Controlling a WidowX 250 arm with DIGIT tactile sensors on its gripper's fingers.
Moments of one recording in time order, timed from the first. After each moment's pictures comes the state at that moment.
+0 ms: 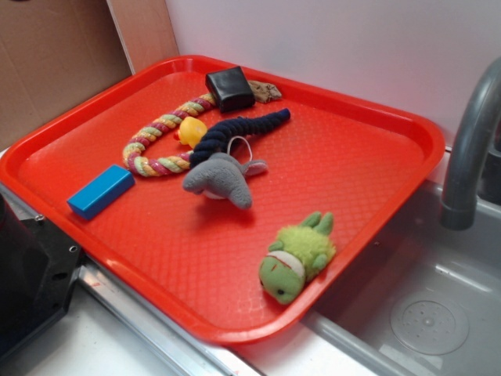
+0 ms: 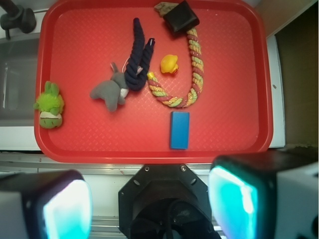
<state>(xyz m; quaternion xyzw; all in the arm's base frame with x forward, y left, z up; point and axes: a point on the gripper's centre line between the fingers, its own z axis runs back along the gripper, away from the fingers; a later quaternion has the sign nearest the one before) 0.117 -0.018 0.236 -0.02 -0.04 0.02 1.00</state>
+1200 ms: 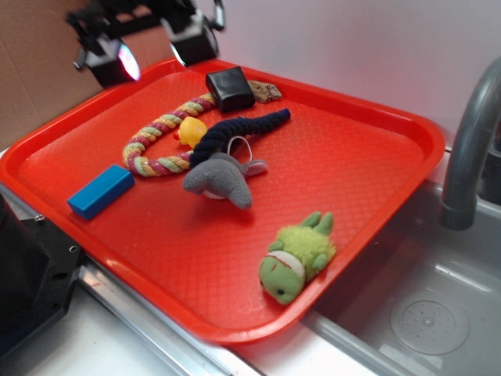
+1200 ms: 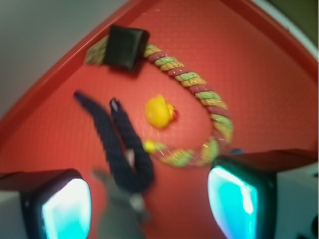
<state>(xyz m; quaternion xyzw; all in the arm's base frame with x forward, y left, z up) 0.220 0.000 0.108 -0.04 -0.09 0.44 0.89</state>
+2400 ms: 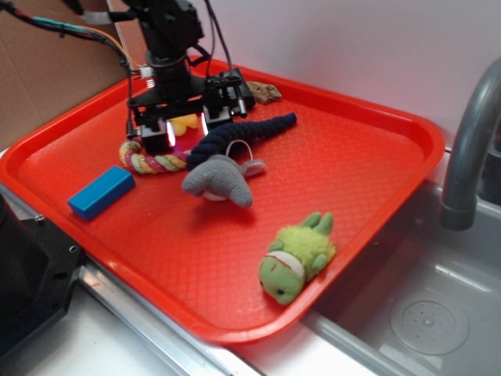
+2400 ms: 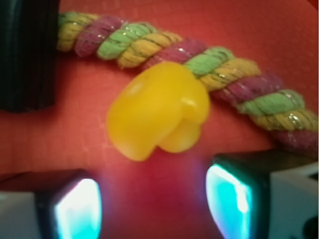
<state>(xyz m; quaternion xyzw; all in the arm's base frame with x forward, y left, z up) 0.245 0.029 0.009 0.03 -0.04 0.49 0.87</state>
